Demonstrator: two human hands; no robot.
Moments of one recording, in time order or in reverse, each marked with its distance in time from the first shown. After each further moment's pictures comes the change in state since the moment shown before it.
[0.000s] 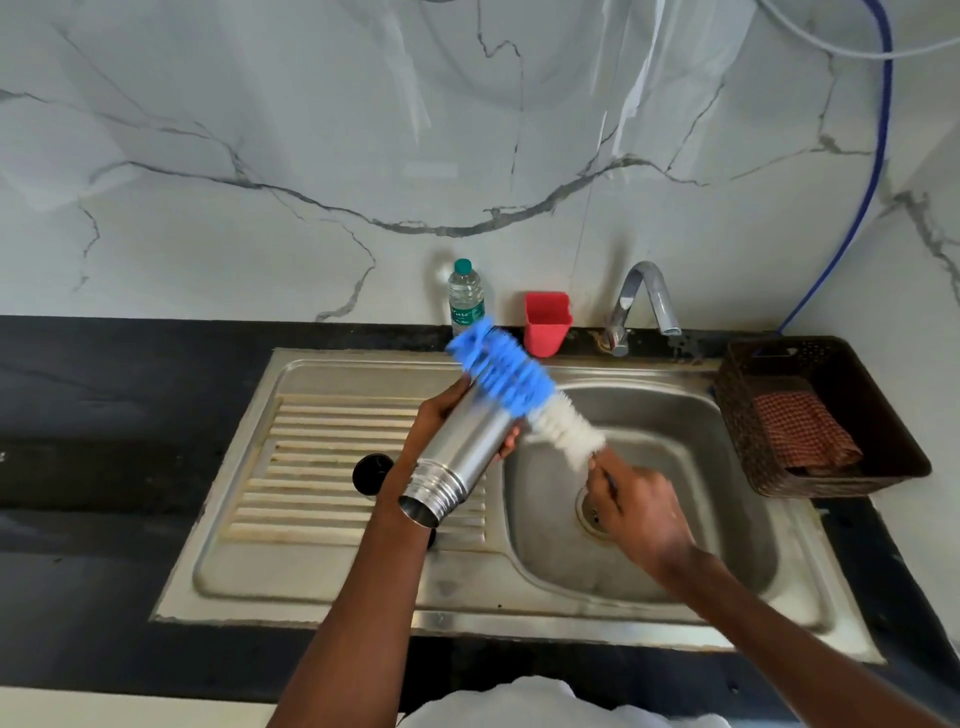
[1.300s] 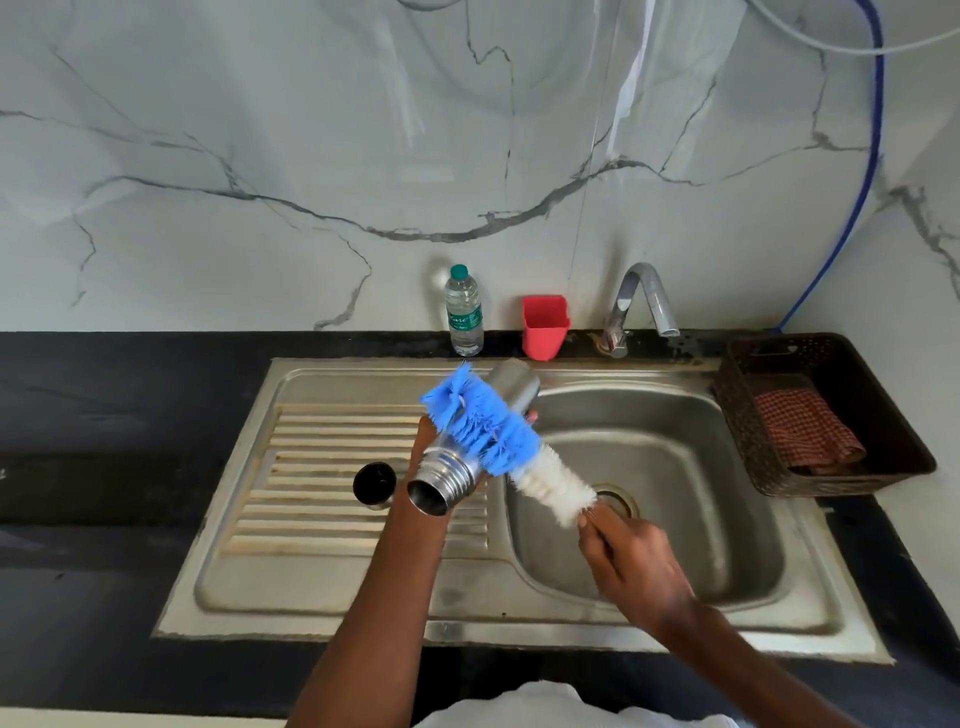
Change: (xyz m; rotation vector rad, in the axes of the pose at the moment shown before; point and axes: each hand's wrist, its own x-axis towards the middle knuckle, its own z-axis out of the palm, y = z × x) left_hand -0.029 -0.009 -0.020 -0.510 -0.036 -0.196; right_hand -0.044 -0.012 0.007 0.174 -0.059 -0.114
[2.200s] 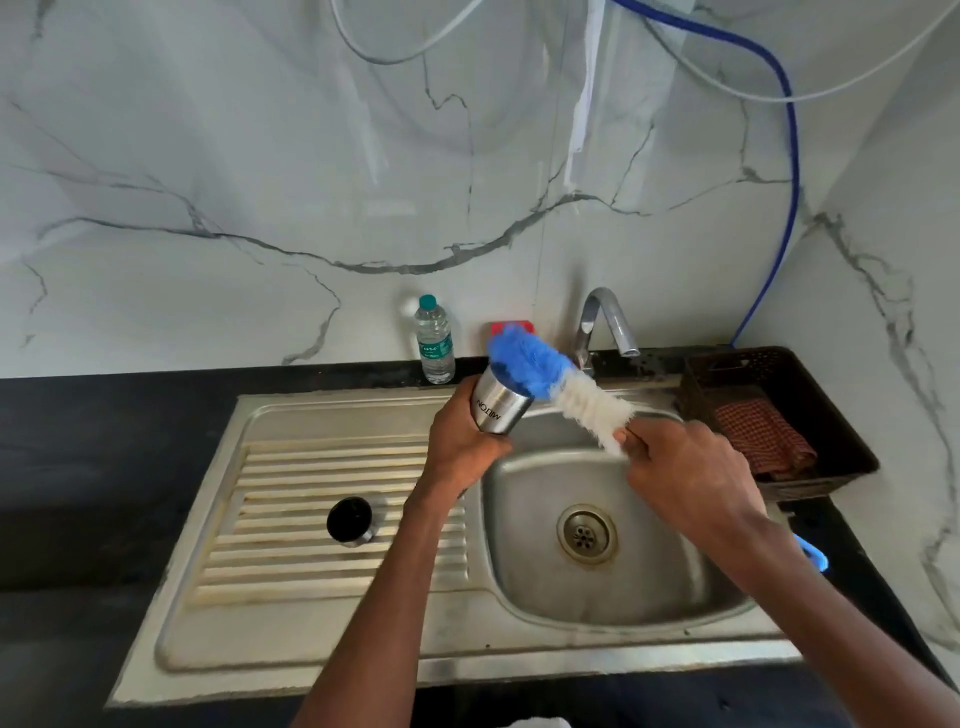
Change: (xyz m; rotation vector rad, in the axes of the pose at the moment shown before) left_hand 0.066 -0.021 0.066 1.666 0.311 0.841; right_hand 0.071 -0.063 -0.124 -0.466 -0.070 0.526
